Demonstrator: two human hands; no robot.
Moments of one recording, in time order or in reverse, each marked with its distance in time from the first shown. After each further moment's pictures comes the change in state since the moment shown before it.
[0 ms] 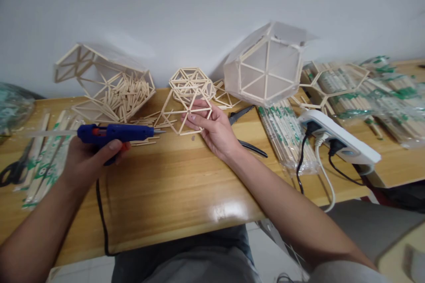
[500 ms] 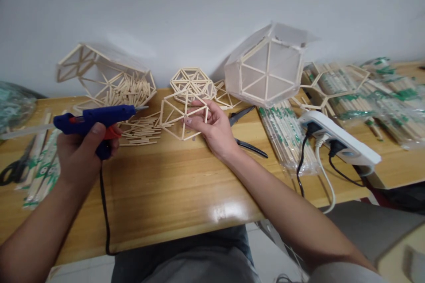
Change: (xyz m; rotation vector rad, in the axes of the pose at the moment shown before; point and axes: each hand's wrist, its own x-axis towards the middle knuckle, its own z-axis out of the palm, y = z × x) left_hand 0.017 -0.001 0.004 -0.169 0.167 0.105; right_hand -0.001 0.006 -0.001 -0.180 0.026 -0.094
